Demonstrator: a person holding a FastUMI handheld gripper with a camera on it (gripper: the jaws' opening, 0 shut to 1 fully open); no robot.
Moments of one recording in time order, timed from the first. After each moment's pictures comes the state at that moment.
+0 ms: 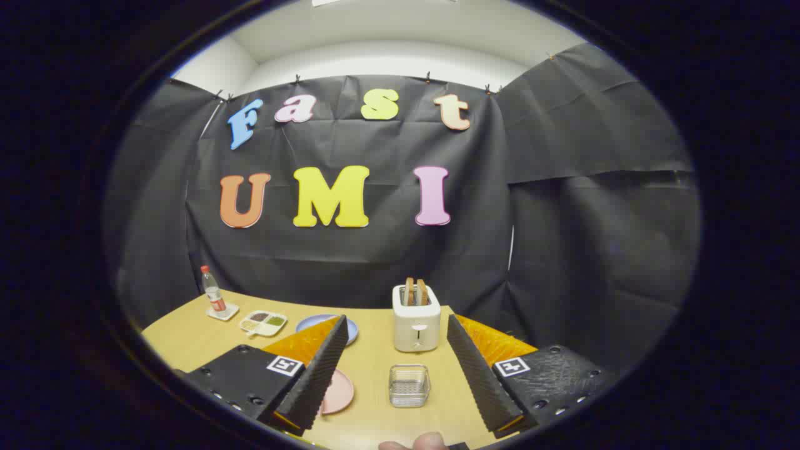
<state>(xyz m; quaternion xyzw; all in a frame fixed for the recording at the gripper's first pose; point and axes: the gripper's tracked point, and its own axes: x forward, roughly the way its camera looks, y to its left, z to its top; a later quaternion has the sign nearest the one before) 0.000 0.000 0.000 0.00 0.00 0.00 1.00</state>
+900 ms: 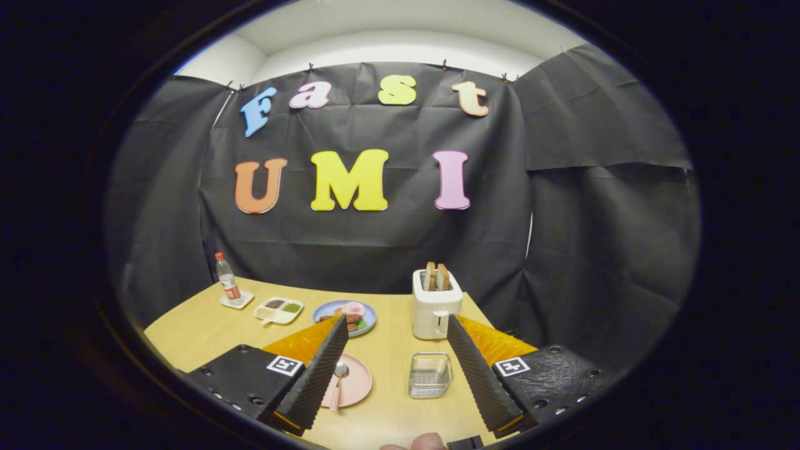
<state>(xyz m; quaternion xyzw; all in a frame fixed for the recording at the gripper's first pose) 0.000 0.029 -0.018 -0.01 0.04 0.04 1.00</state>
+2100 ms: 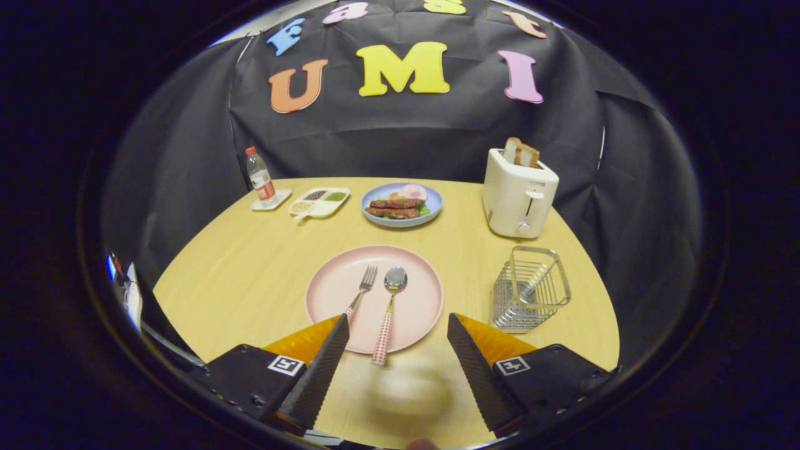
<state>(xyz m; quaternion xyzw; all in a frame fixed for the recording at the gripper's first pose) 0.040 0.118 -0.223 -0.06 0.29 0.13 0.95</state>
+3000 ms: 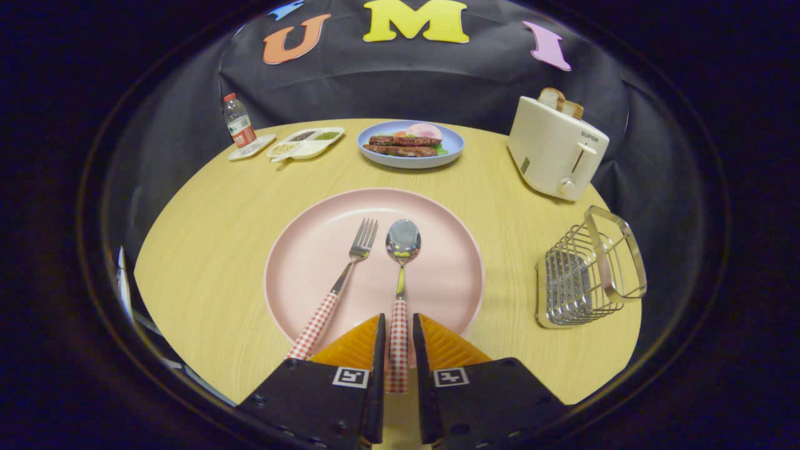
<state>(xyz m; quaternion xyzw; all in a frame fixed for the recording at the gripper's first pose) 0.073 0.143 -0.307 -0.08 0.40 0.12 0.91</state>
